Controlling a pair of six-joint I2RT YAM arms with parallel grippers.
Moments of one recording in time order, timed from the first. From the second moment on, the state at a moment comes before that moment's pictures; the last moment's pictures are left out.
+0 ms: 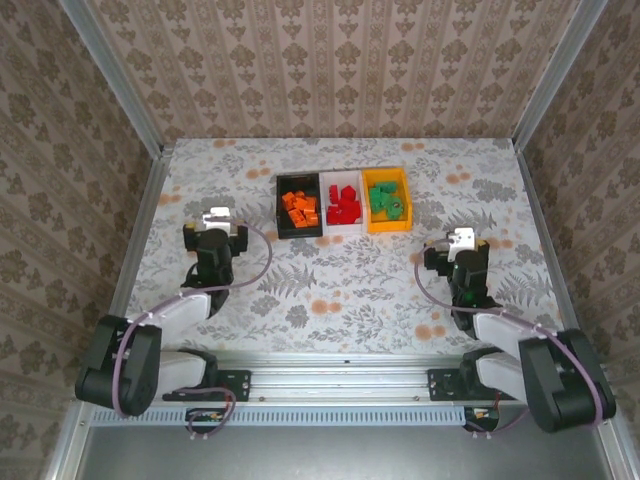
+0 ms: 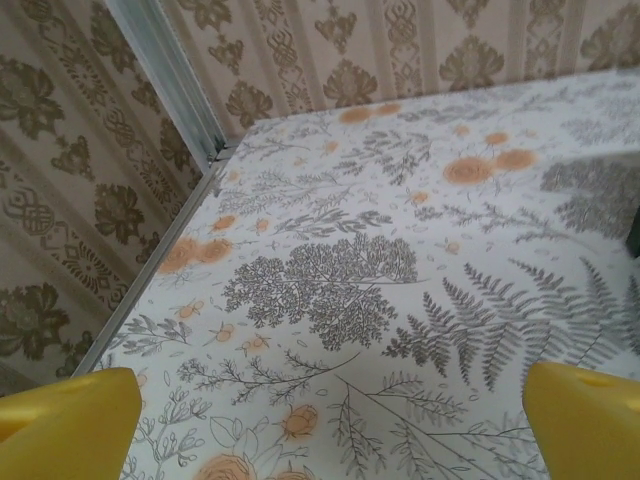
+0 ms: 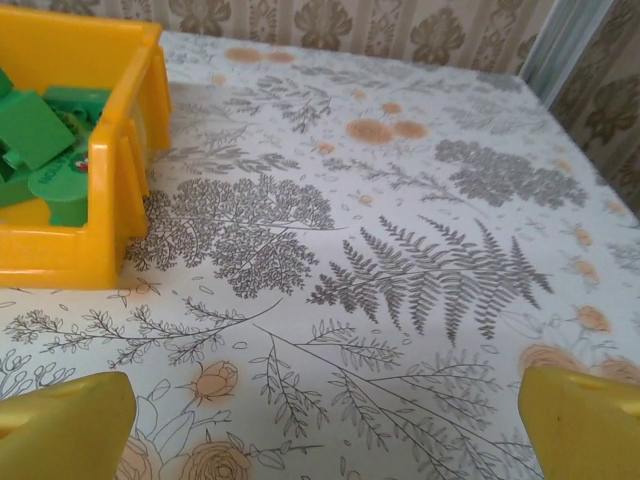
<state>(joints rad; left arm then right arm) -0.31 1.24 0.38 0.54 -0.47 0.11 0.13 1.16 0.18 0.63 0.29 -0.06</state>
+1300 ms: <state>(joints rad) -0.03 1.54 0.38 0.77 -0.10 0.09 0.02 1.53 0.40 0.79 0.10 0.04</state>
